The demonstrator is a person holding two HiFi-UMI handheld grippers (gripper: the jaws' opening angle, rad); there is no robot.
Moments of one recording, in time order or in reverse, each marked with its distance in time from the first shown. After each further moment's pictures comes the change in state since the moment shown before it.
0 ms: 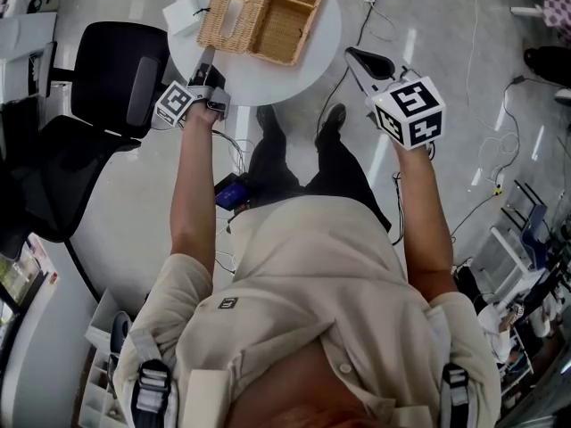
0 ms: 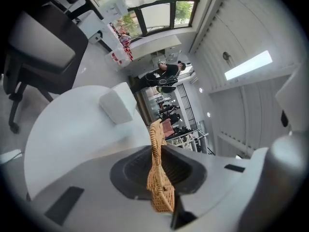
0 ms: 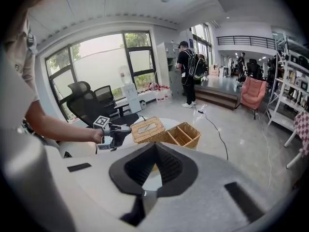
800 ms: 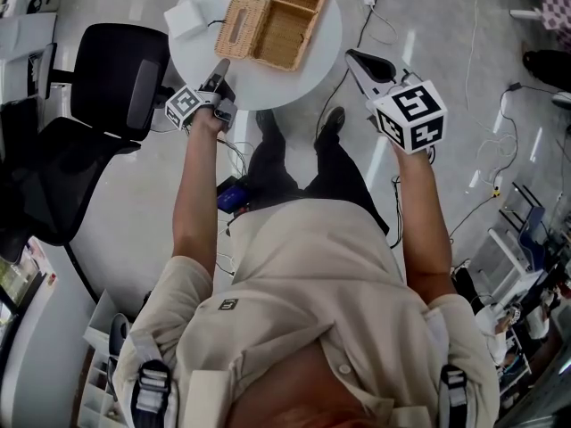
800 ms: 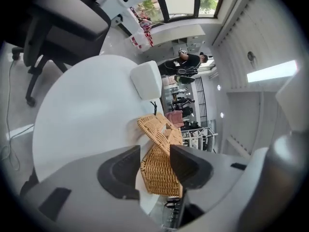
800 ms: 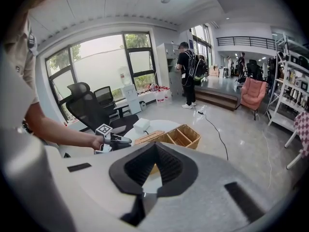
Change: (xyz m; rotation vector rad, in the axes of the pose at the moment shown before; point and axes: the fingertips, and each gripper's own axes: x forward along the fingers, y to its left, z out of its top) left arm 0.001 0.046 -0.049 -0.212 0.145 0.090; right arm 0.008 -0.004 0.013 0.001 -0.008 0.000
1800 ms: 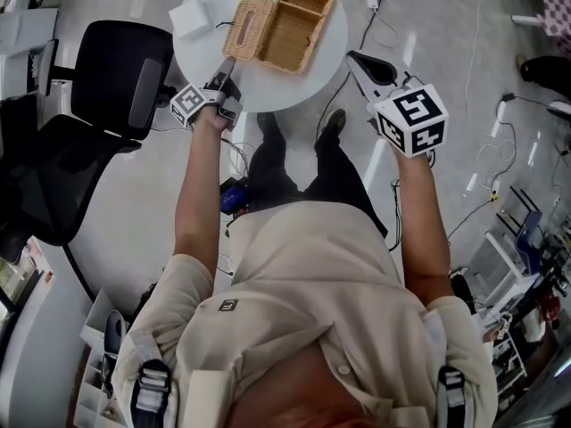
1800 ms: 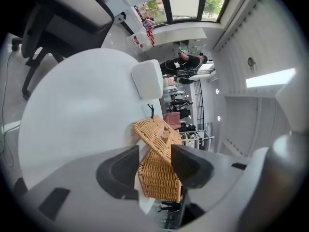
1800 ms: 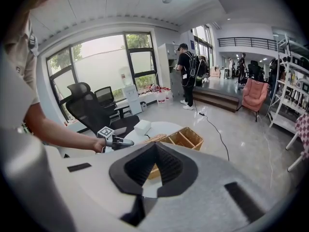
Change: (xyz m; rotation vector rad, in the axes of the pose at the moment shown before) left arm 0.008 0.002 0.003 -0.037 -0.006 -0.044; right arm 0.010 0.006 0.011 -0.009 -0.011 0.005
